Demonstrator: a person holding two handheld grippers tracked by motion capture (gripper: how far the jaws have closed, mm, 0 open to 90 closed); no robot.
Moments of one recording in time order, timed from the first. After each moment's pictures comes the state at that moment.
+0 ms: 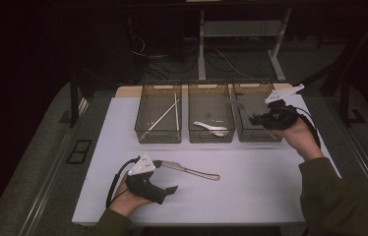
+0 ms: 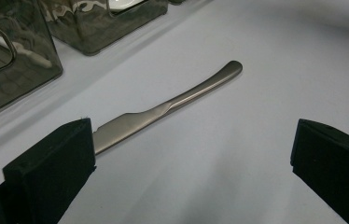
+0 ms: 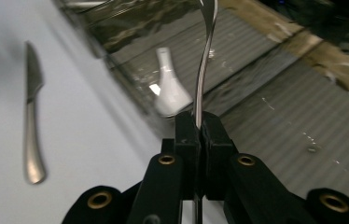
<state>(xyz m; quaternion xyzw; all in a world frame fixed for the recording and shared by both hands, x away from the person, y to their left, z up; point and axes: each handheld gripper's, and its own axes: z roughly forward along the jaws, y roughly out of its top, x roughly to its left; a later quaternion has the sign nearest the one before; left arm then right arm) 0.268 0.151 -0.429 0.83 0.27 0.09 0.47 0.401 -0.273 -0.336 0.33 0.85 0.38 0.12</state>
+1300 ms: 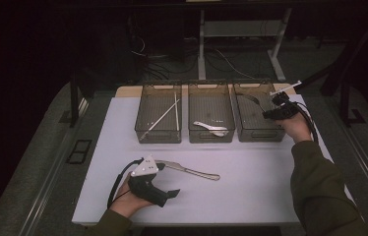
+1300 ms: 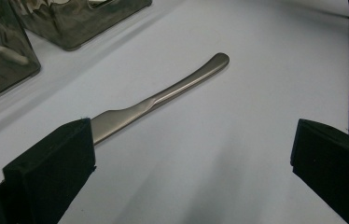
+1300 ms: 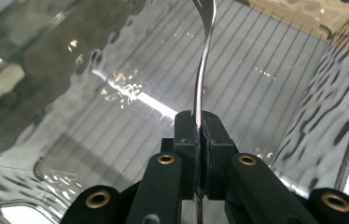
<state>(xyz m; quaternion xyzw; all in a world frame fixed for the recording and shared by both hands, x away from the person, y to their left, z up) 0.266 0.146 -0.431 0.85 0.25 0.07 0.47 0.474 -0.314 -0.398 0.48 0.82 0.28 0.15</state>
